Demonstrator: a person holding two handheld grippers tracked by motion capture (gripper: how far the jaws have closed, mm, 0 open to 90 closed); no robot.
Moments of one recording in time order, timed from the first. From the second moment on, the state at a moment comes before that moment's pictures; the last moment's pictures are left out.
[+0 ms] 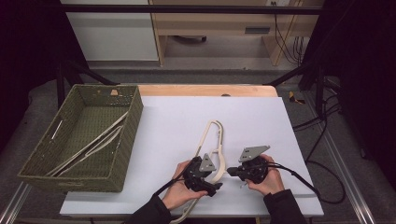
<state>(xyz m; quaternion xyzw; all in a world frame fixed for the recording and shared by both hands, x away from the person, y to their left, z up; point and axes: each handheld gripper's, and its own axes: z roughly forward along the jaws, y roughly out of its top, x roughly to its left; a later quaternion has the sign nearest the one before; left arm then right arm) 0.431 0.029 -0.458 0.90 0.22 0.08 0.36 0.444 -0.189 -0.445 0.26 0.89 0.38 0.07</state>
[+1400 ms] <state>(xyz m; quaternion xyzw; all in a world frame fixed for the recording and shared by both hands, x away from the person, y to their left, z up) 0.424 0.044 -0.435 0.88 0.29 0.07 0.38 0.424 -0.221 -0.396 0.29 0.81 0.50 0.15</state>
